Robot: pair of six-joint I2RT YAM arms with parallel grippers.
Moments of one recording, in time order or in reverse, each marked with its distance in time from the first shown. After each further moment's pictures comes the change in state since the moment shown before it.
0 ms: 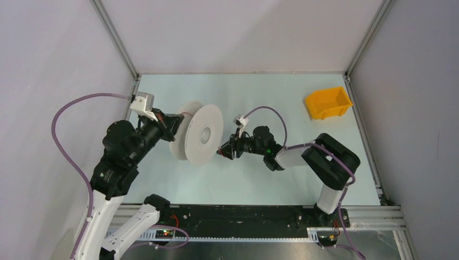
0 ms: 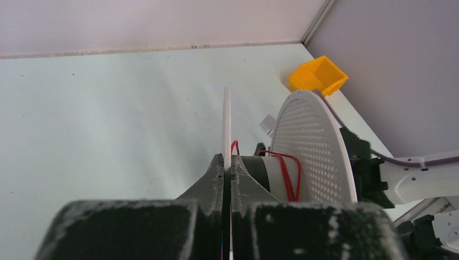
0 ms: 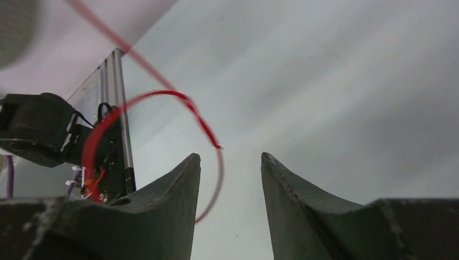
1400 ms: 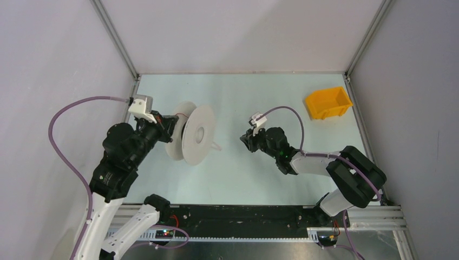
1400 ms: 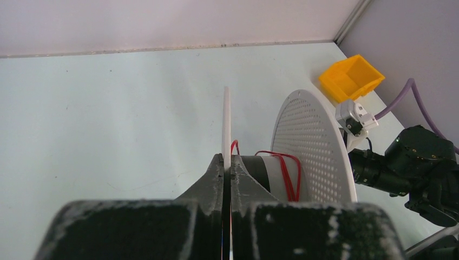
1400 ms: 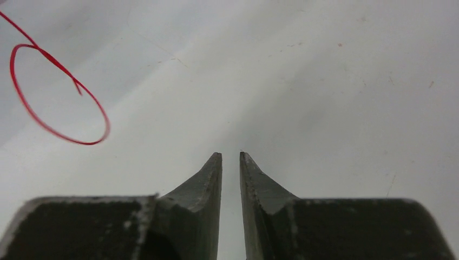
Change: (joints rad) left arm -0.001 -0.017 -0.009 -0.027 -0.105 0.060; right arm -0.047 -0.220 -0.105 -0.226 0.416 -0.323
